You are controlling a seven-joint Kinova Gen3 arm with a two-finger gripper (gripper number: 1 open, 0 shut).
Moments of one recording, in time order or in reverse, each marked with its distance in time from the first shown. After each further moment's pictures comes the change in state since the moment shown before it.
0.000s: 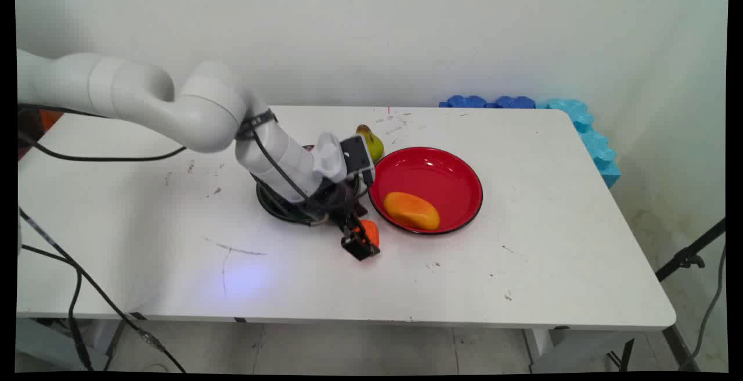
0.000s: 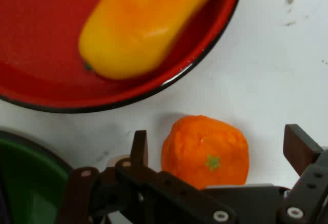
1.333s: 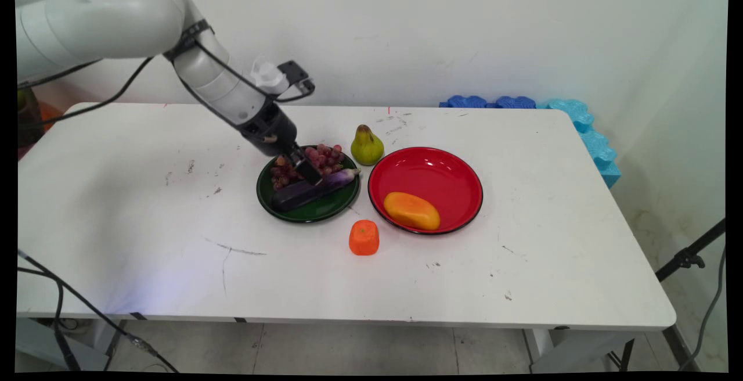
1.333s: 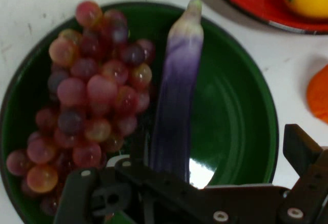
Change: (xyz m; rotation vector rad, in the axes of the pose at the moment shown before) arm -0.030 -0.113 -0.077 0.062 -0.091 -0.323
